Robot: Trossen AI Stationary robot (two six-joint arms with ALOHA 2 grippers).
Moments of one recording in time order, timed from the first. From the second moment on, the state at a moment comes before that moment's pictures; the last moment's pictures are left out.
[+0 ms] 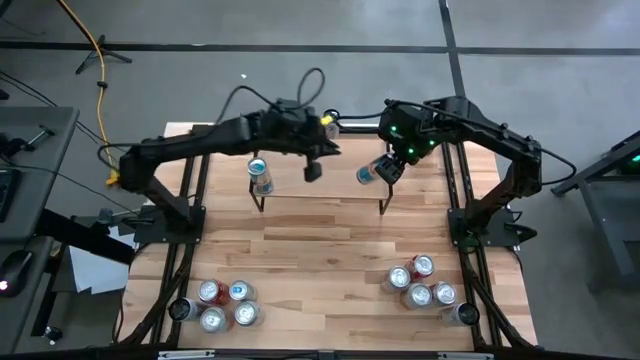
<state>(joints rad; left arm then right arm) 0.27 1.61 1.56 -0.44 0.05 0.20 -0.25 1.56 1.94 -1.57 0.00 0.46</state>
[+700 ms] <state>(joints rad) 0.26 1.82 1.56 -0.26 0.19 0.19 -0.25 1.65 1.93 -1.57 0.03 0.30</state>
